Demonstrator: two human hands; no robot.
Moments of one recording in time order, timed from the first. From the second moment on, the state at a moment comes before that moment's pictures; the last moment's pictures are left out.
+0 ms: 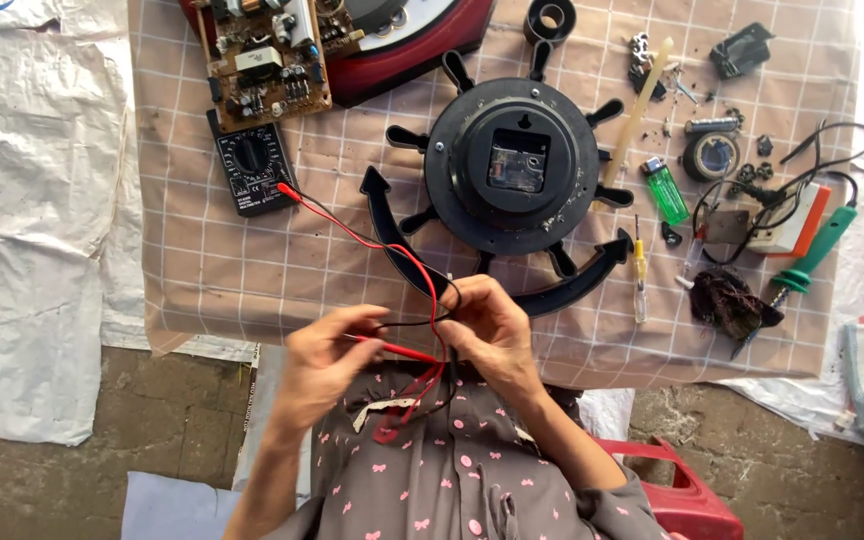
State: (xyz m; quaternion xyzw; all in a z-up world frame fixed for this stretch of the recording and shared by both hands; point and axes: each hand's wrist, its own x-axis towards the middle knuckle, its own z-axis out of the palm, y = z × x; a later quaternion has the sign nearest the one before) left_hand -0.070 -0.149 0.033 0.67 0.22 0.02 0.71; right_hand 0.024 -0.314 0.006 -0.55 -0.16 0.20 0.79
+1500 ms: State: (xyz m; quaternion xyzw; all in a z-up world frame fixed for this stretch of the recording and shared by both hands) left_hand 0.072 -0.211 0.152 0.75 -0.10 0.18 0.63; right_hand 0.024 -0.509 0.028 -0.23 0.03 -0.13 0.96
